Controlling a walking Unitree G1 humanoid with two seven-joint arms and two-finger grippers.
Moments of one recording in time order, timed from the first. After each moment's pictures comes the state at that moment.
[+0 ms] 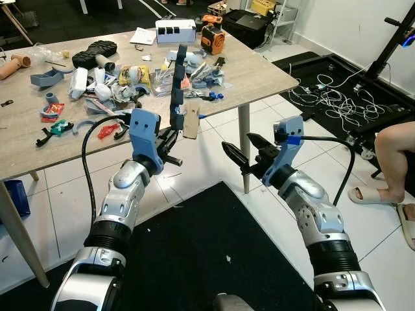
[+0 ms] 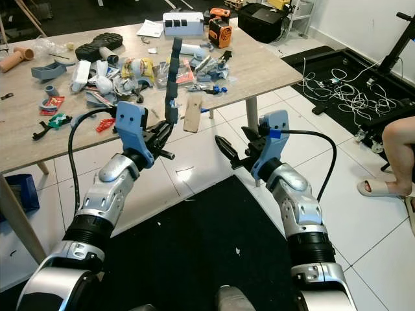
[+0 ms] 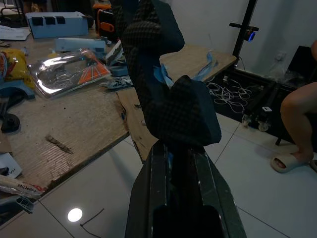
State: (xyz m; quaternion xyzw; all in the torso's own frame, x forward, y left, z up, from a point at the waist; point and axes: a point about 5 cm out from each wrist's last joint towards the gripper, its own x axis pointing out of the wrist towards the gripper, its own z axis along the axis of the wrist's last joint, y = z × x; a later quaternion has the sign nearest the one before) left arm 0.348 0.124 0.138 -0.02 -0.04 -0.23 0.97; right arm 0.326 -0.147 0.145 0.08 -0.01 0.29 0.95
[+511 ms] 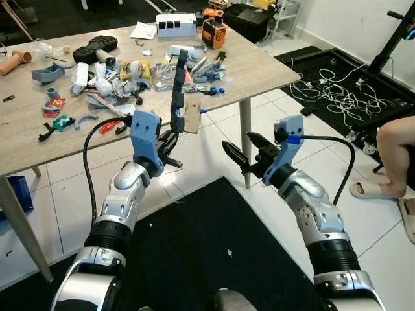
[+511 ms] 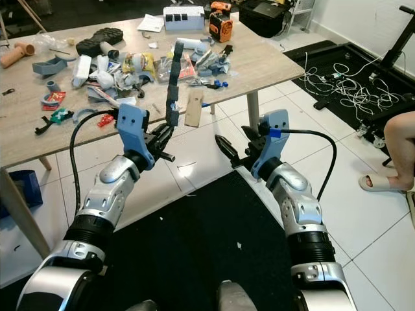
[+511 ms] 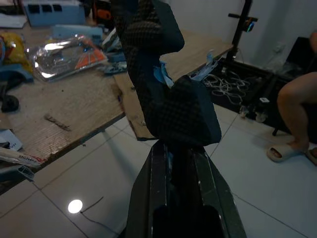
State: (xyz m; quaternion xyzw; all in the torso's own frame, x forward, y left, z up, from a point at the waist) left arm 0.348 0.124 0.131 -0.02 -0.02 -0.24 0.97; right arm 0.326 -0.148 0.145 0.08 -0.01 0.29 0.95
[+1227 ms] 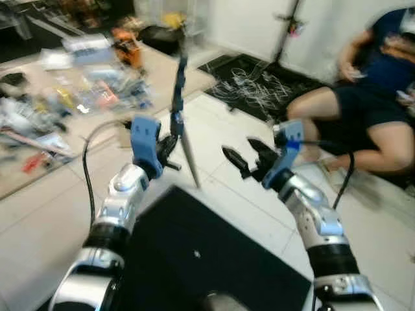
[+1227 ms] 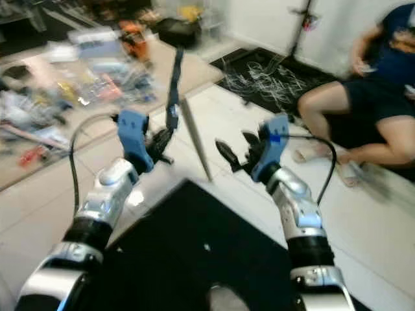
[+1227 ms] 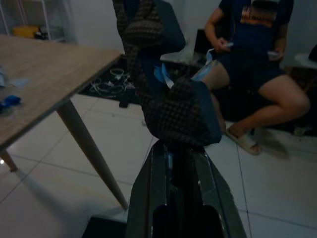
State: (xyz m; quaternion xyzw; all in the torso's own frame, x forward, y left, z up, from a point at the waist) left arm 0.349 0.125 0.133 -0.02 -0.02 -0.24 0.97; right arm 0.327 -0.148 0.145 0.08 -0.01 0.29 0.95
